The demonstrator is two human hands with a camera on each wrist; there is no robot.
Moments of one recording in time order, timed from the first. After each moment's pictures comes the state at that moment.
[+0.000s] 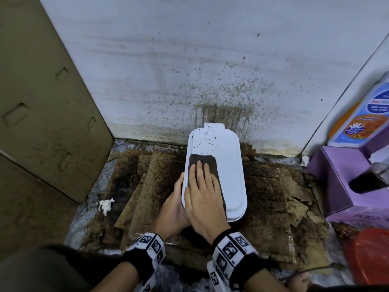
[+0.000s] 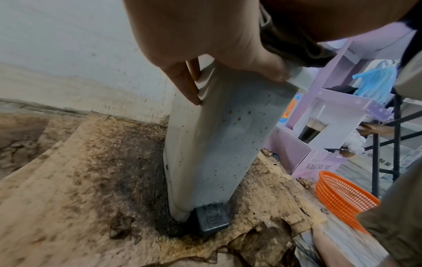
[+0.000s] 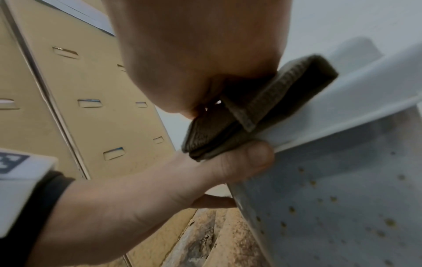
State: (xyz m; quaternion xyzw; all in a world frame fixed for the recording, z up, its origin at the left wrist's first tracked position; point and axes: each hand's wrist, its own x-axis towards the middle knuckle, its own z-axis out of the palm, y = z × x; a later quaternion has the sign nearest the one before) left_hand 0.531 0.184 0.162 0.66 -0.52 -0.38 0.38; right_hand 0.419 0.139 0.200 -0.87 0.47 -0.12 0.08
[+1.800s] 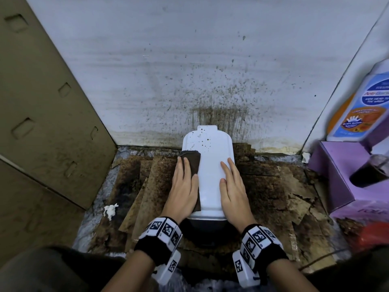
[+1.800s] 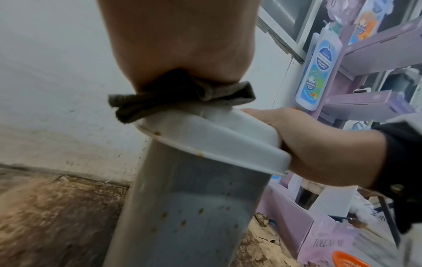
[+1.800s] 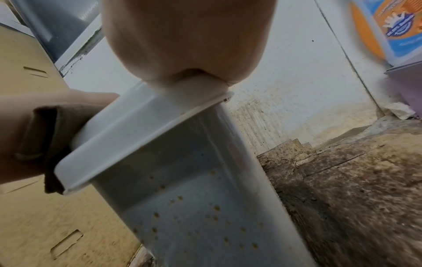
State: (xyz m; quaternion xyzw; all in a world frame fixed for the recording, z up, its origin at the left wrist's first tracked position) left_hand 0.497 0.142 0.197 0.73 -0.56 -0.26 0.30; right_hand 0.334 0.094 0.171 -0.76 0.48 -0.33 0.29
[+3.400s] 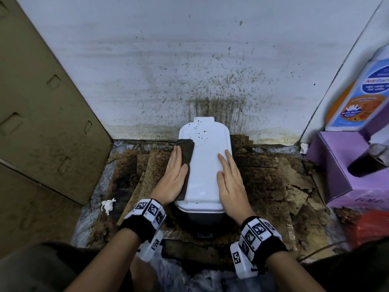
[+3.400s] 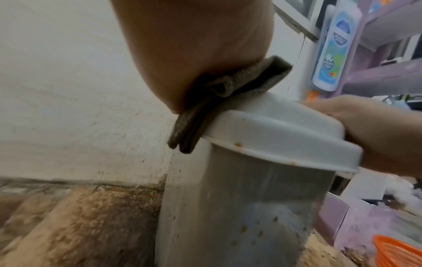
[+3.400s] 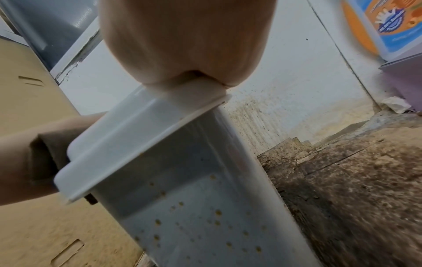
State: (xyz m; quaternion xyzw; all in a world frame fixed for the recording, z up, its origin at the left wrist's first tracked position) left_hand 0.532 0.126 0.201 0.68 -0.57 -0.35 0.28; right_hand 0.332 0.092 0.174 -0.76 0.47 -0.31 0.33
